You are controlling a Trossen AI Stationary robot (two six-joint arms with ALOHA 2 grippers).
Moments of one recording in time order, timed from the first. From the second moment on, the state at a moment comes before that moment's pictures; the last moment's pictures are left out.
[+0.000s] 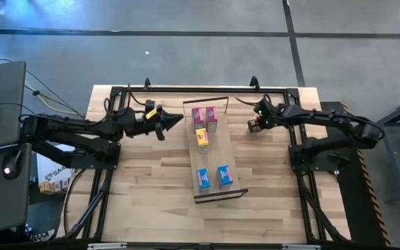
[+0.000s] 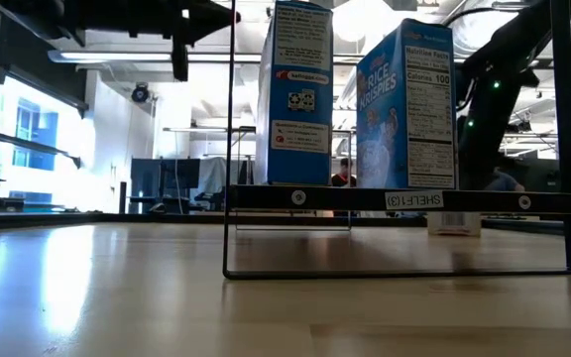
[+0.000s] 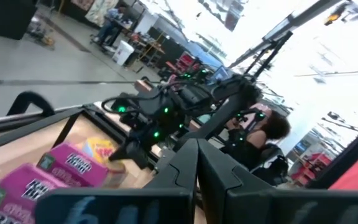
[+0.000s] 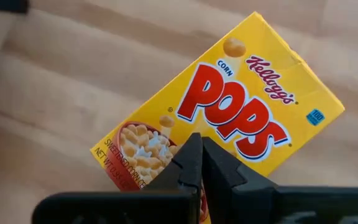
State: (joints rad) left arm 0.13 1.05 0.52 0.65 -0.12 -0.61; right arm -0.56 1.24 0.59 -0.54 0.17 0.64
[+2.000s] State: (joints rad) left arm 0.20 0.77 0.52 0.58 -0.10 -0.47; right arm 0.96 1.38 0.83 -0.36 0.19 1.57
